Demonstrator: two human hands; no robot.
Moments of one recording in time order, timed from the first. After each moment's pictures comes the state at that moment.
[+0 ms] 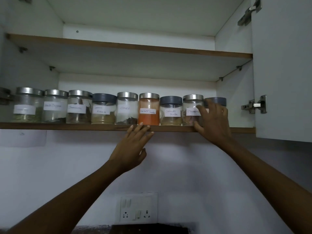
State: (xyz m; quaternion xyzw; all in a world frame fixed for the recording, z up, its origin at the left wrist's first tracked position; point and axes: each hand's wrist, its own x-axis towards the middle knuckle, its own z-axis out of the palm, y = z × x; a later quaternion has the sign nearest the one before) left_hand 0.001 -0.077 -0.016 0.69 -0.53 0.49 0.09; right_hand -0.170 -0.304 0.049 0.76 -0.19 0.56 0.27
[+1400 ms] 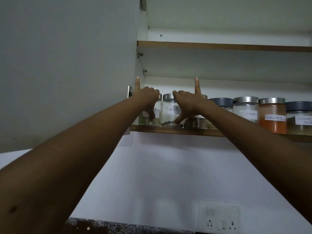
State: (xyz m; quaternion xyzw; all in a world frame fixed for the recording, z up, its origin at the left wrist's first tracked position) left_hand 0.207 0.202 0.147 0.86 -0.32 0.38 -0.10; right_hand 0.120 0.061 0.139 0.88 -0.11 0.31 0.34
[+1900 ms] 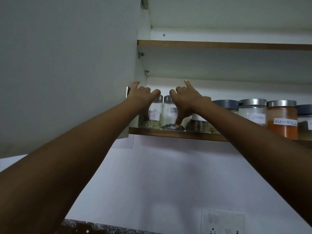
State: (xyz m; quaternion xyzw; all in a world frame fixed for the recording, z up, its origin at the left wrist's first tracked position) left_hand 0.231 0.204 0.144 0.82 -0.32 0.46 -0.11; right_hand 0.135 0.068 0.154 0.87 -0.08 0.29 0.40
